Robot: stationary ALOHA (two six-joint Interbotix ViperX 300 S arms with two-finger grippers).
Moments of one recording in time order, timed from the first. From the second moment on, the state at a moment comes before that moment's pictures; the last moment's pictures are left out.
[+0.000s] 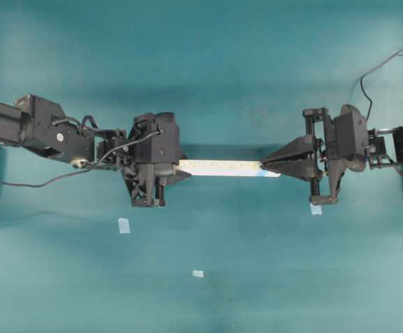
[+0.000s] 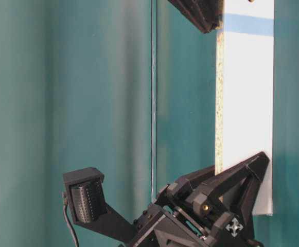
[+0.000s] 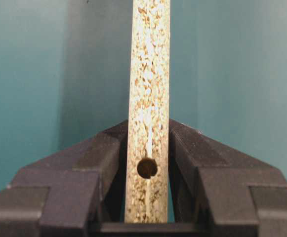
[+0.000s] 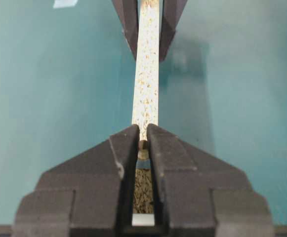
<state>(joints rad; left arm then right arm) 0.00 0.20 0.74 -0.06 -0.20 0.07 -0.07 0.04 1.19 -0.16 -0.88 0.27</state>
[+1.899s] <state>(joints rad) 0.00 0.18 0.74 -0.06 -0.19 0.08 -0.07 -0.17 1.15 -0.15 -0.54 0.33</state>
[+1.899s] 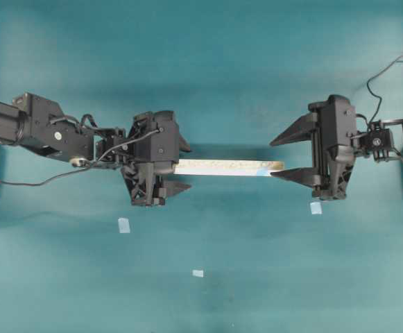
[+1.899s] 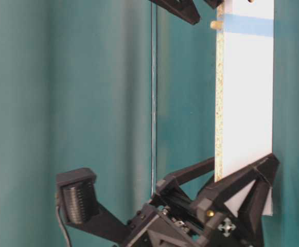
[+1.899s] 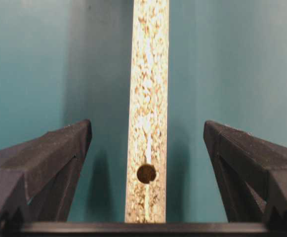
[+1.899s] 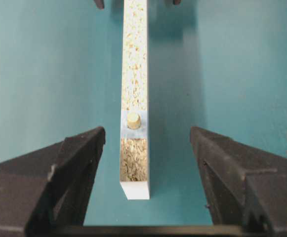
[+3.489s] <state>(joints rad) 0.00 -0.13 0.92 -0.06 -0.14 0.08 -0.07 -0.41 1.21 -0.15 -0.36 0.33</state>
